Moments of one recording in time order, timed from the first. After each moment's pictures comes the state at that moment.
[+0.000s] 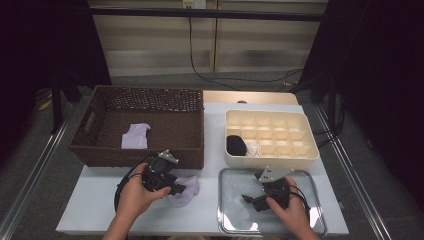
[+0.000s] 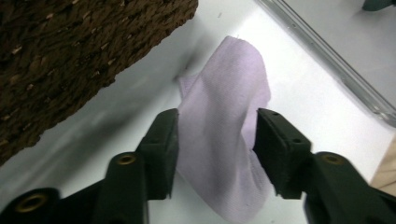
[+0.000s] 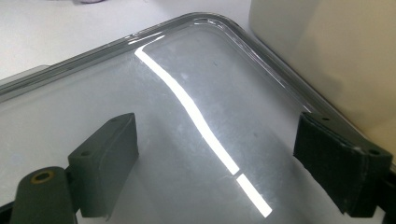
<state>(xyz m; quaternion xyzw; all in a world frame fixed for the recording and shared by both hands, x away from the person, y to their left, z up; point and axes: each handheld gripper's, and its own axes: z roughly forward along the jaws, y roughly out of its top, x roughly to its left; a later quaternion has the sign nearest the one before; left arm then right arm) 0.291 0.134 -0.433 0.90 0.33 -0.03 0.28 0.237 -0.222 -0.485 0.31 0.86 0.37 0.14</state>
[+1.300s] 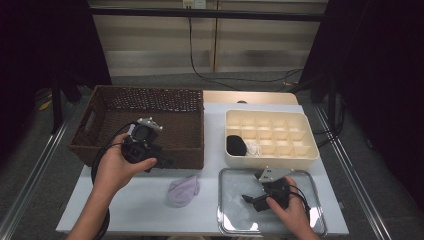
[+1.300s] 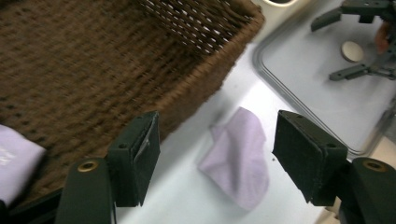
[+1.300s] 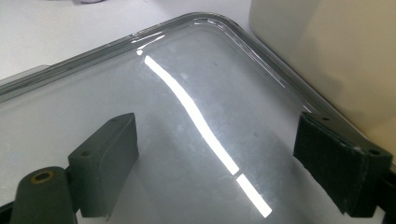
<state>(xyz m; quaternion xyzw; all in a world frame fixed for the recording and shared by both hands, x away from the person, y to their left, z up) 0.322 0.160 -0.343 0.89 0.34 0.02 0.31 0.237 -0.222 -0.485 0.31 0.86 0.37 0.13</state>
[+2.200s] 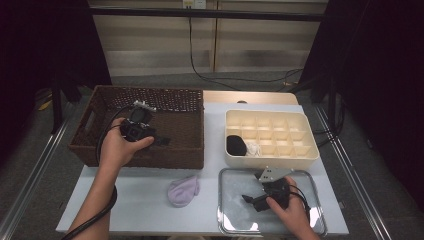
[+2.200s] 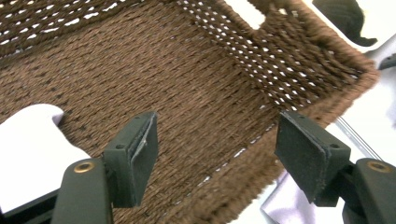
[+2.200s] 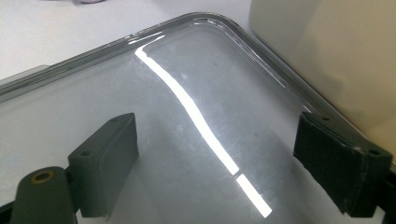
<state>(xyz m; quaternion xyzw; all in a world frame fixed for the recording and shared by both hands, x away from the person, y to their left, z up) 0.380 0.175 -0.357 0.86 0.39 0.05 0.32 0.237 -0.222 -0.485 0.31 0.86 0.37 0.14</state>
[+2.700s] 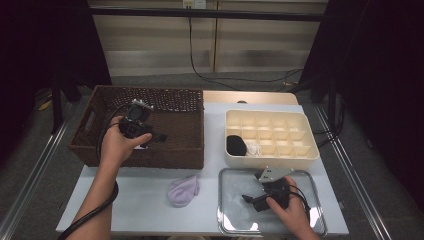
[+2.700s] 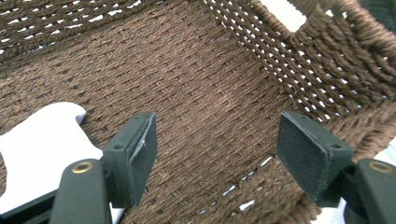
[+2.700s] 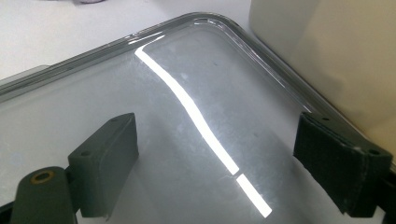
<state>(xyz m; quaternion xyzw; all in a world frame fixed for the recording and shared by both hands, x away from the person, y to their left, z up) 0.395 0.183 -0.369 0.86 0.40 0.07 0.32 0.237 -0.222 -0.485 0.31 0.86 0.37 0.14</state>
